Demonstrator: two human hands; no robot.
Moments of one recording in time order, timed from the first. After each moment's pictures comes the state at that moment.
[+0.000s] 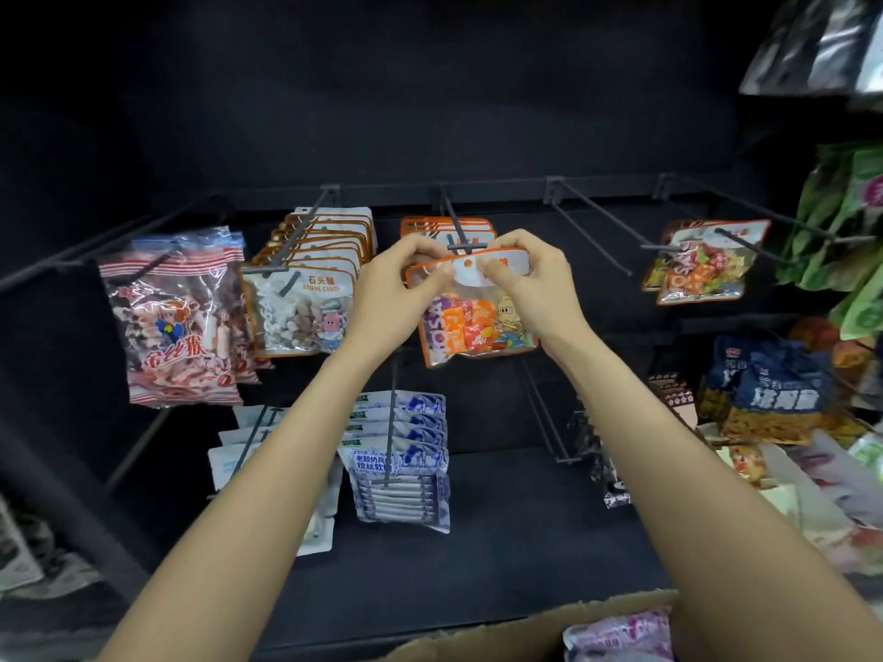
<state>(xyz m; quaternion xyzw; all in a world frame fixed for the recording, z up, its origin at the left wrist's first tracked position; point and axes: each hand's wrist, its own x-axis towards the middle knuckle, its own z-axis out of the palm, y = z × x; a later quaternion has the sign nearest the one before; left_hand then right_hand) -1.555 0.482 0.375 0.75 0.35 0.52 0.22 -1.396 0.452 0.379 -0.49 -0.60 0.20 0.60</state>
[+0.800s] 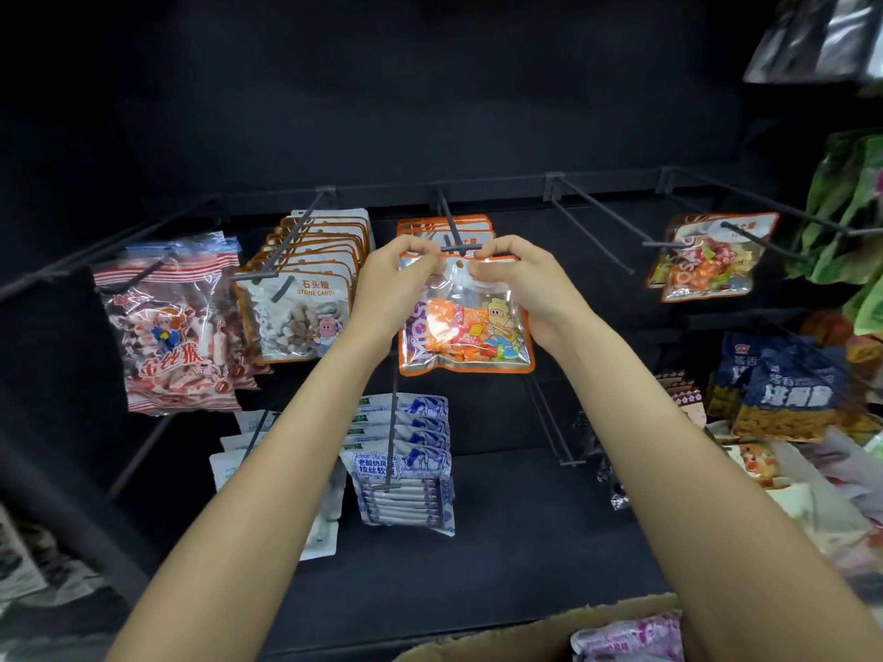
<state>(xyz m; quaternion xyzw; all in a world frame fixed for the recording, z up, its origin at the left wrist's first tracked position) -1.542 0.488 0.387 0.65 0.41 0.51 0.37 -1.393 0.457 0.389 -0.48 -0.49 0.44 0.57</state>
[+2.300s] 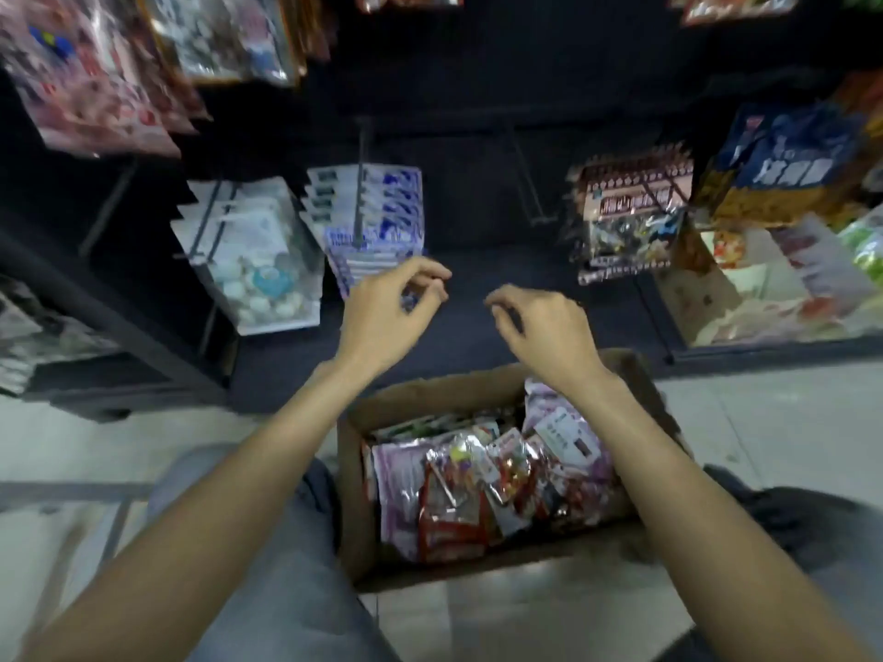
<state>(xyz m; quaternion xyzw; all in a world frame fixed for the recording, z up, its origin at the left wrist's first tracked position) -1.567 0.331 0.189 0.77 0.45 0.37 0.24 -1.376 0.285 0.169 -0.64 -0.72 0.06 0.25</state>
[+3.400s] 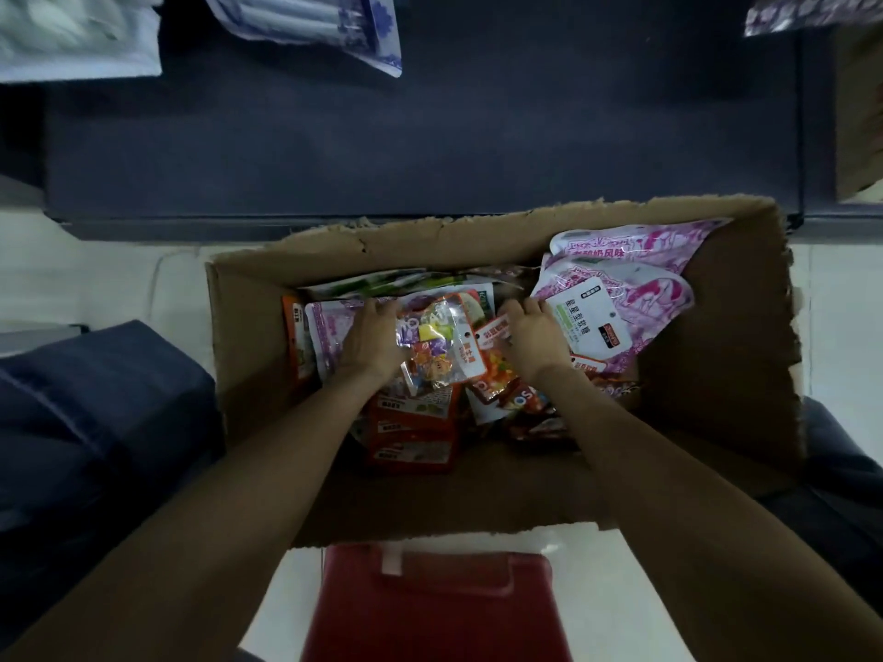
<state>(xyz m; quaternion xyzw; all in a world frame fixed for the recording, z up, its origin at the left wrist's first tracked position) -1.551 0.285 -0.181 0.66 0.66 -0.12 0.34 -1.341 0.259 -0.169 -0.70 -0.63 0.29 -0.12</state>
